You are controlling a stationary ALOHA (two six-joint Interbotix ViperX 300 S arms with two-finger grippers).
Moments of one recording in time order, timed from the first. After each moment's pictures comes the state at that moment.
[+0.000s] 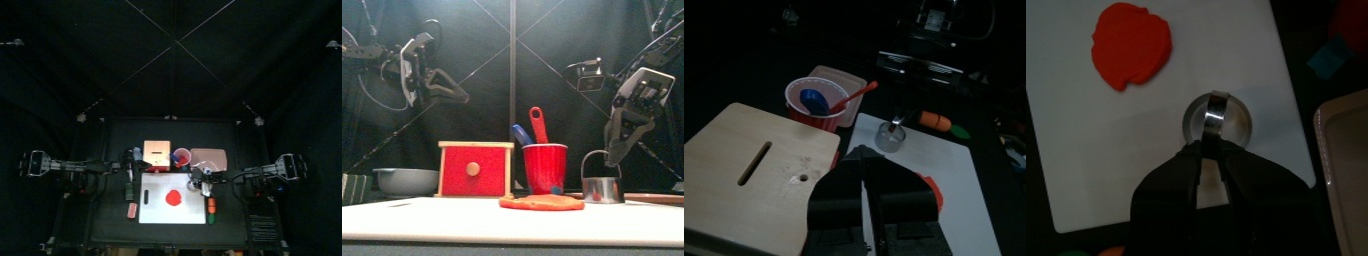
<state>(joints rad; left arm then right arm) 0.13 -0.43 1.11 -0.12 -0.48 -0.13 -0.02 -0.27 0.93 0.12 0.23 0.12</state>
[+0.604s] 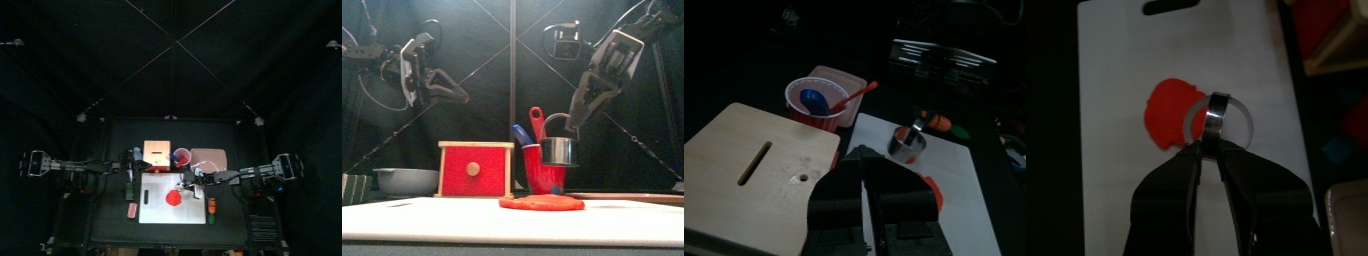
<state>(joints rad) 0.13 -0.43 1.11 -0.12 -0.48 -0.13 0.10 -0.15 0.70 0.05 0.23 0.11</state>
